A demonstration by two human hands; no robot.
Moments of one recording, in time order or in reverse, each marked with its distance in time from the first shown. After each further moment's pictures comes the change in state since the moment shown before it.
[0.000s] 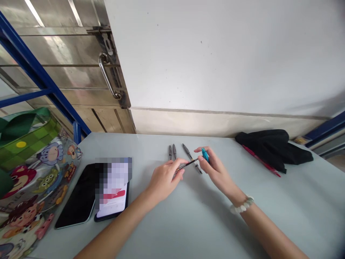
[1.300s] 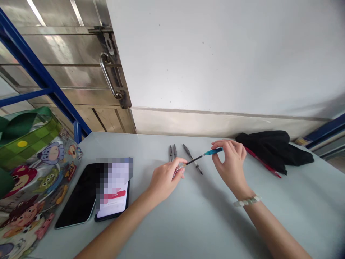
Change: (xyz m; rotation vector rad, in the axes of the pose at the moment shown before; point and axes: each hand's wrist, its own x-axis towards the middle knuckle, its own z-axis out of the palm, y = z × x) left_hand 0.000 0.002 -0.002 -0.022 -0.001 -0.075; right_hand 0.011 0.012 -0.024 -0.809 0.507 -0.344
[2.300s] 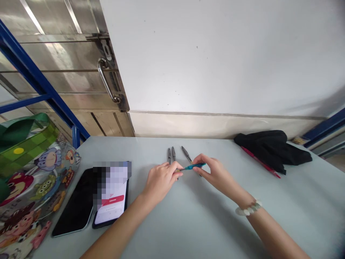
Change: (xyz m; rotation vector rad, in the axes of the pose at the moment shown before) left_hand 0.003 -0.001 -0.007 0.279 -0.006 0.019; right_hand -0.004 -0.016 -0.002 0.415 -0.613 0.076
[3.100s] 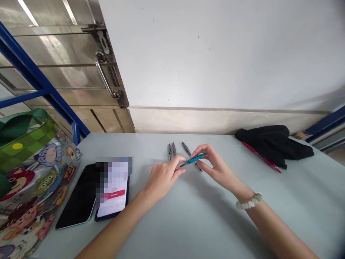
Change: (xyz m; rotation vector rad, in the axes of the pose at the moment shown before) left_hand -0.003 0.002 0.003 -0.079 -0.050 0.023; right_hand -0.001 -0.008 -0.001 0.379 0.072 -0.120
